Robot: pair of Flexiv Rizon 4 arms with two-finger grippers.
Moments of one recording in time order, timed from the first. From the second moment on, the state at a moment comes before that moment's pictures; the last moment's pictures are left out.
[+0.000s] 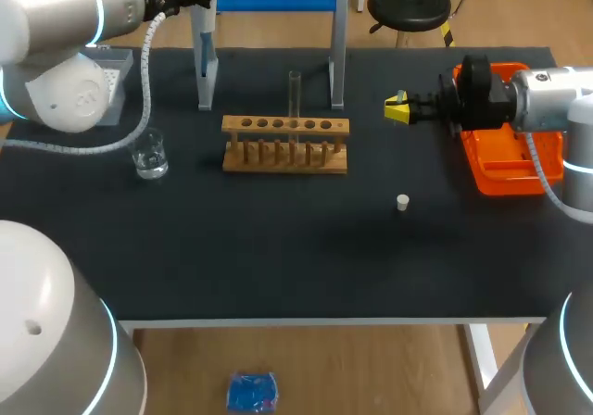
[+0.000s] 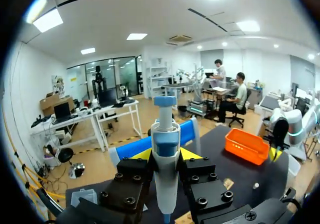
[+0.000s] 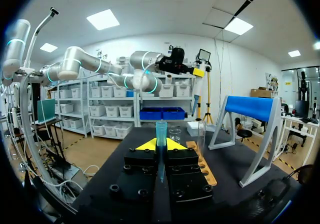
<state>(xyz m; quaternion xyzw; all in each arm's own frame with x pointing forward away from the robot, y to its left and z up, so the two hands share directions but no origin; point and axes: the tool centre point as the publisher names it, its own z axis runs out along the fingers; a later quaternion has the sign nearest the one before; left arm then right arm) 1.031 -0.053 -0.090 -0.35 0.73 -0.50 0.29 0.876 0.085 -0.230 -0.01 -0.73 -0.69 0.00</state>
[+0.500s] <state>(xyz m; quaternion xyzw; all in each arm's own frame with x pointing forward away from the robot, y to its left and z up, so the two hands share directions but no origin) 0.994 -0.051 -0.065 -0.30 0.79 -0.49 0.24 0.876 0.085 -0.230 -0.01 -0.73 -0.69 0.00</state>
